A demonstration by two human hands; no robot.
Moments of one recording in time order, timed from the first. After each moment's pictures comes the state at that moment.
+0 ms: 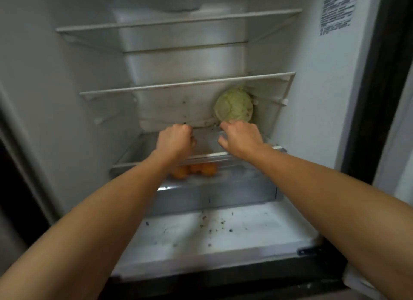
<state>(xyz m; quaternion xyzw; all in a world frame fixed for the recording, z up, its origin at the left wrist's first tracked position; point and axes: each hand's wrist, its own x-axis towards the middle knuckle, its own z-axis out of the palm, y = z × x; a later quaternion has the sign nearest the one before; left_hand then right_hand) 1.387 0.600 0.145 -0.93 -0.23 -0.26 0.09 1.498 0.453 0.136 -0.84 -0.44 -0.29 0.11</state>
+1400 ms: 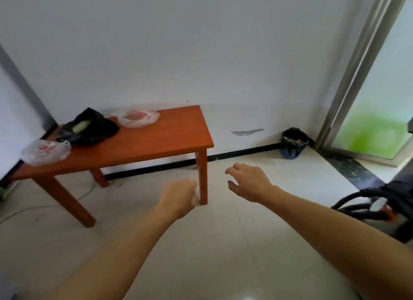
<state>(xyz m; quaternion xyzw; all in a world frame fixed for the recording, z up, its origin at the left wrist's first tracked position) 0.396 0.064 -0.112 -0.61 -0.79 -0.04 0.02 0.566 0.205 -0.102 -0.26 -0.96 -0.01 0.10</state>
